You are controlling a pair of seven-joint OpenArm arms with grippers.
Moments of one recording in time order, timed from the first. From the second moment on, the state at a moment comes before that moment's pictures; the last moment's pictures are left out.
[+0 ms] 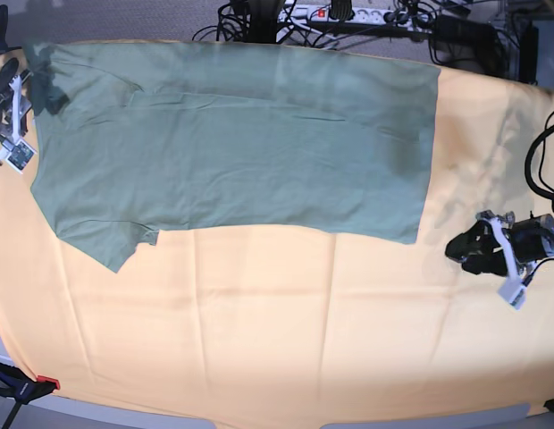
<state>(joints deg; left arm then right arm) -28.1 -55.0 26.5 65.5 -69.9 -44.6 40.8 -43.8 59.5 27.0 125.6 23.3 22.4 -59.7</state>
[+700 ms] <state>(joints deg) -28.1 -37.3 27.0 49.0 -83.3 -46.9 53.3 -43.8 59.4 27.0 125.6 23.2 21.7 -58.1</state>
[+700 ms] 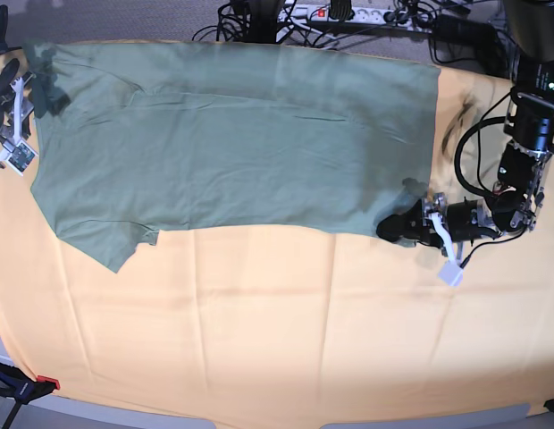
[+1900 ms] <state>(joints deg) -27.9 -35.9 27.2 48.9 -76.8 -46.9 47.2 16.9 29.7 27.4 60.2 35.0 34.1 -49.3</state>
